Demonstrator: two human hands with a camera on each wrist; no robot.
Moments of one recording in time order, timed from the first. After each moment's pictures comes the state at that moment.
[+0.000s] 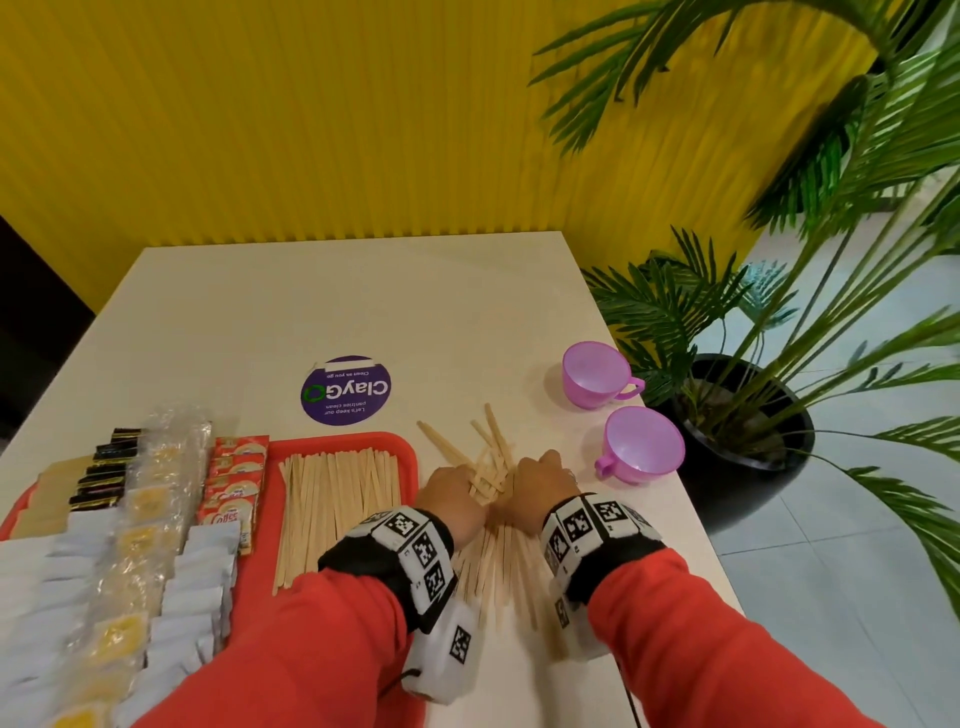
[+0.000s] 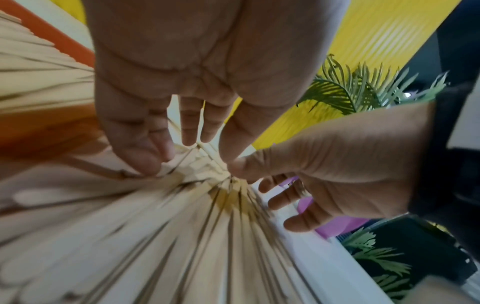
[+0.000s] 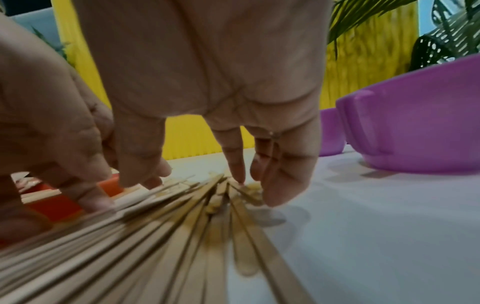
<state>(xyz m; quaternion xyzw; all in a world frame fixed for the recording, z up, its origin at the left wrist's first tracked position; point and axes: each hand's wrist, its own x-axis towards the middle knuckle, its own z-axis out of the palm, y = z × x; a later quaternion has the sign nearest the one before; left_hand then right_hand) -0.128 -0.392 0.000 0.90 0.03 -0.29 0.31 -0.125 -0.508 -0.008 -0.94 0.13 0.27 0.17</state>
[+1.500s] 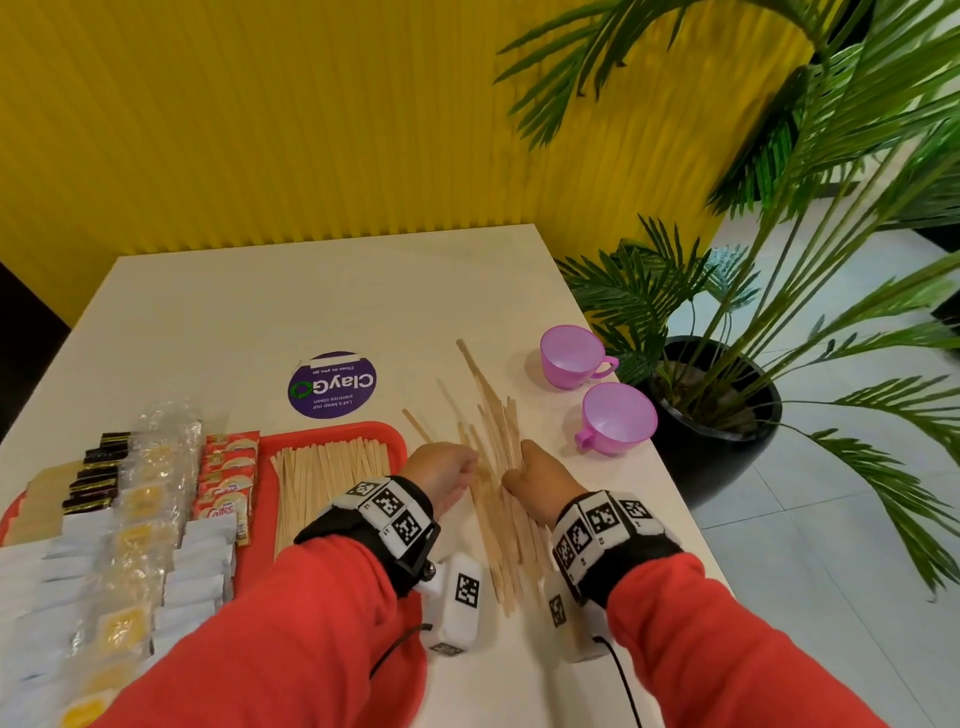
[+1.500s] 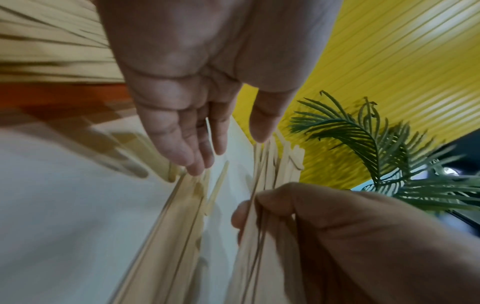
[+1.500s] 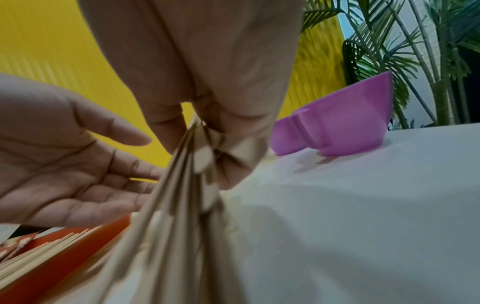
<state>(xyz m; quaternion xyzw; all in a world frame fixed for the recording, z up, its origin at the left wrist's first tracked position) -0.128 -0.393 0.016 0.67 0.23 -0.33 0.63 -0.161 -0.520 0.013 -0.87 0.12 0.20 0.43</state>
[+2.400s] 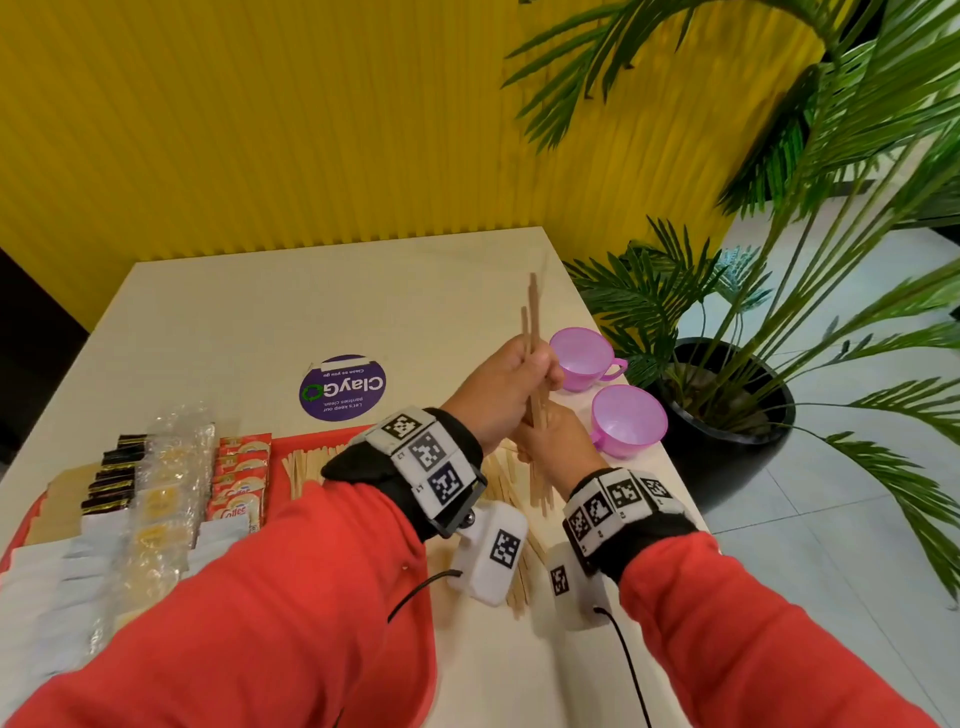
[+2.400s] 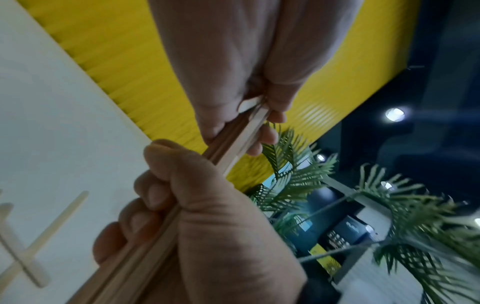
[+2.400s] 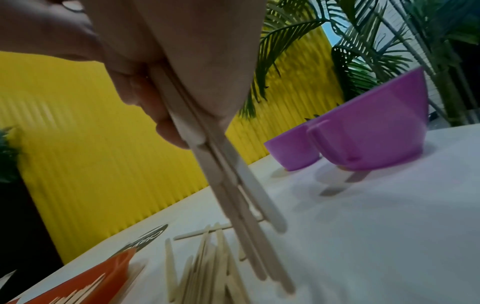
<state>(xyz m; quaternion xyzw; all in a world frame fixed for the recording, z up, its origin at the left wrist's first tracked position) -0.116 -0.430 0.093 0.67 -0.13 -0.21 0.70 -0.143 -0.519 0.037 -0.81 0.08 0.03 0.58</state>
